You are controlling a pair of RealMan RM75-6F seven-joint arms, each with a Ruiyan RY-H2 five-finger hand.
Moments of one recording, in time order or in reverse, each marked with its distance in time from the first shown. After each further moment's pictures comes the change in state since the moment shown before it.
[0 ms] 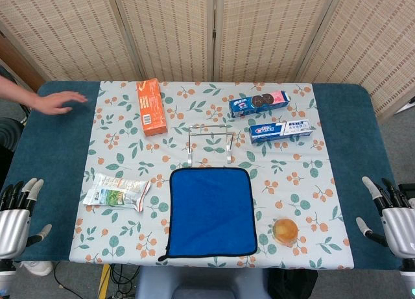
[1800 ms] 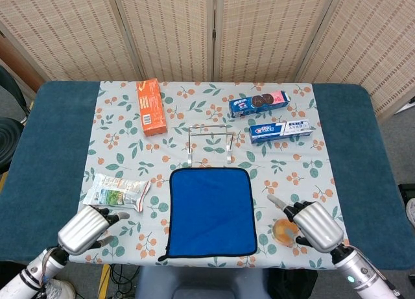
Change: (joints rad) left arm -0.304 -0.028 0.093 0.147 0.499 -0.261 -0.254; right arm 0.246 -0.058 -0.043 -0.159 -0.278 -0.281 -0.175
